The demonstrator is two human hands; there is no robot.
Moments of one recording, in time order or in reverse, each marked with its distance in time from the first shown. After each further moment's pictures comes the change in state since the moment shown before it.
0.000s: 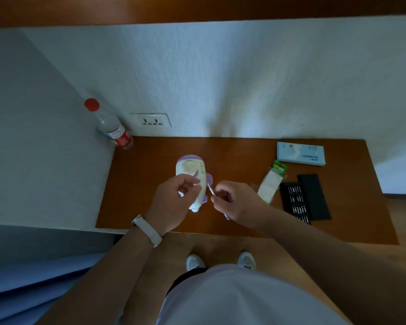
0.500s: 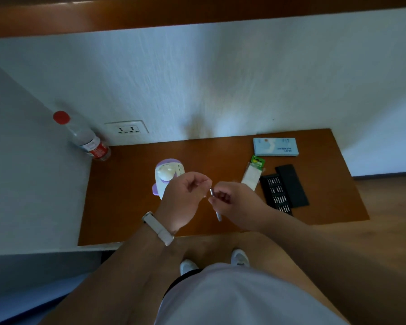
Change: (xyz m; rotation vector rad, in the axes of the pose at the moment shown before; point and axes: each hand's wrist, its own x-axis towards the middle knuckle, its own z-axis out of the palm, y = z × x) left_hand 0.006 0.041 0.033 -0.197 -0.121 0.032; right_hand -0.034 0.000 -0.014 -0.053 0.135 0.033
